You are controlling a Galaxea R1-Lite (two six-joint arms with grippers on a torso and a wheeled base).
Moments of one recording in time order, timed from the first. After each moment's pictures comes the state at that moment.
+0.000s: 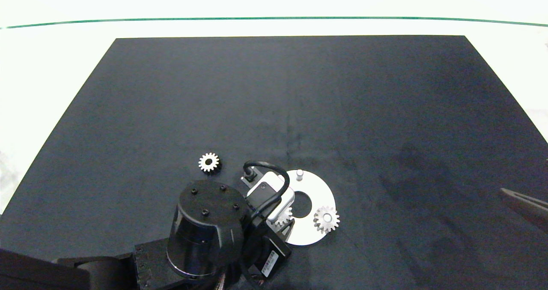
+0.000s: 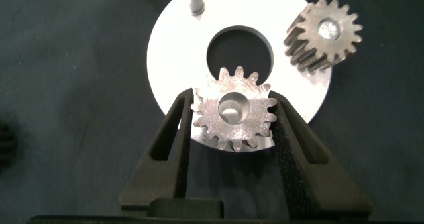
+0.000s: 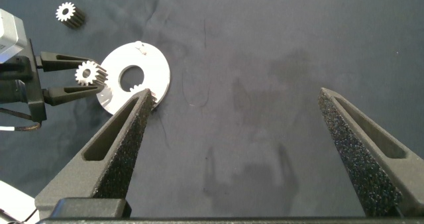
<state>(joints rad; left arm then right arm) -0.95 1.70 -0.63 -0.69 0.32 0.20 0.72 0.85 -0.71 0.03 -0.35 0.03</state>
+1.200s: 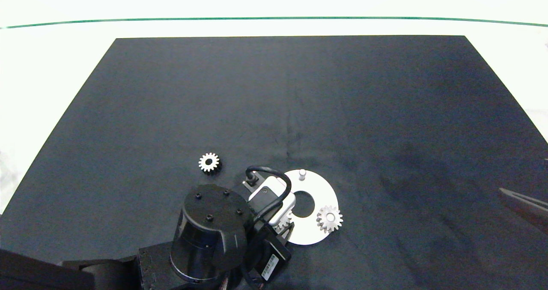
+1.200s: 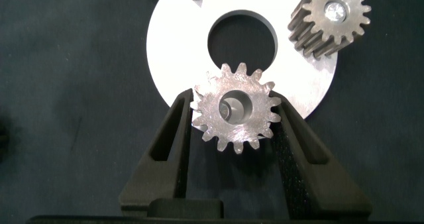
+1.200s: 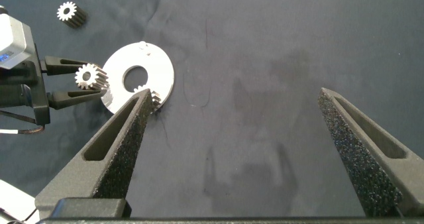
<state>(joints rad) -0.96 1.71 -0.62 -0.70 0.32 0.20 0.73 0.86 -0.71 0.03 -0.35 0.03</state>
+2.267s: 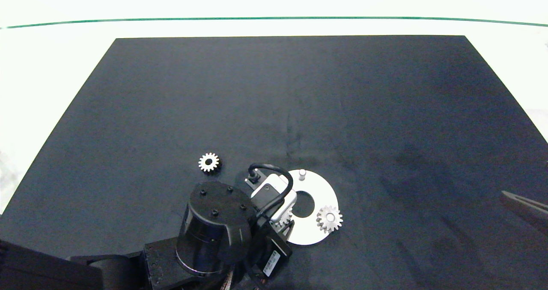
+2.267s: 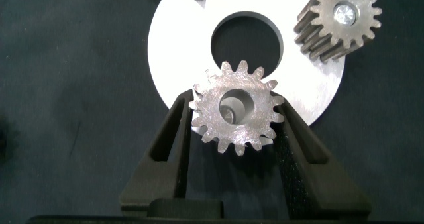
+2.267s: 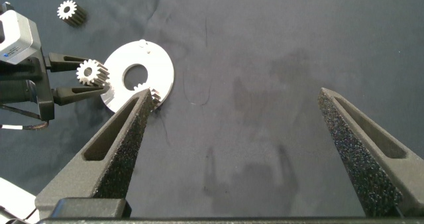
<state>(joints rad) -0.95 1.73 -0.63 -0.69 0.32 0.20 0.73 0.85 -0.70 0.03 -0.35 0.03</state>
